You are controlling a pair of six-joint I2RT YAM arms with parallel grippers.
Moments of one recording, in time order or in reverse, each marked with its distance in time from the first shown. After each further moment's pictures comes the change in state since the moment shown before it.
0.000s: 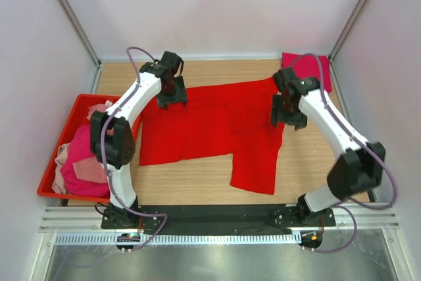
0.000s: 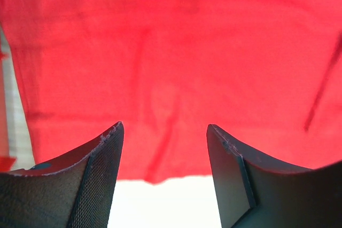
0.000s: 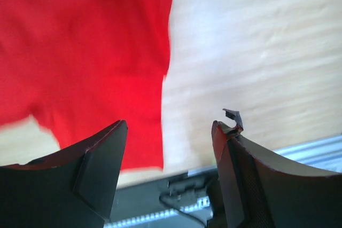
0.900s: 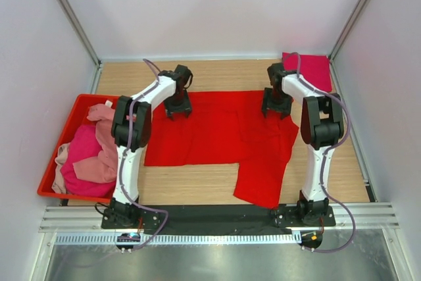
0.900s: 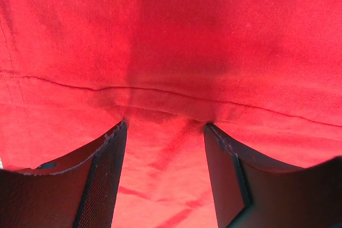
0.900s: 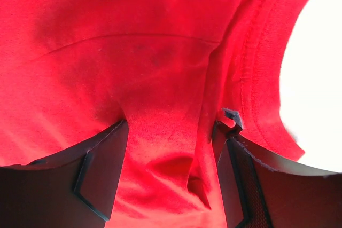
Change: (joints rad) left arm -0.026 0.273 0.029 0.057 -0.047 -0.089; right arm -0.115 0.495 0.115 0.330 -0.121 -0.059
